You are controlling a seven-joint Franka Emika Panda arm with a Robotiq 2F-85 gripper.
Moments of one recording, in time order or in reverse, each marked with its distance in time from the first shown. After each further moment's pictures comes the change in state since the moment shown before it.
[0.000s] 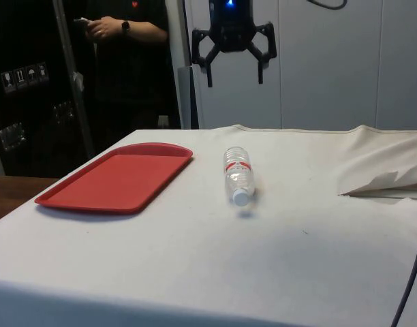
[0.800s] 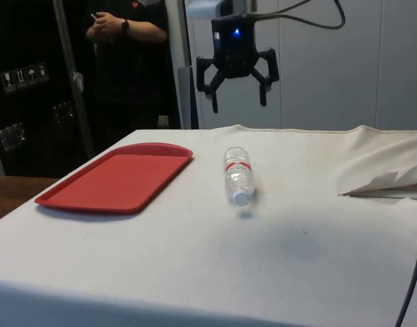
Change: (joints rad) arm -0.003 0.083 -0.010 -0.044 -0.001 0.100 -0.170
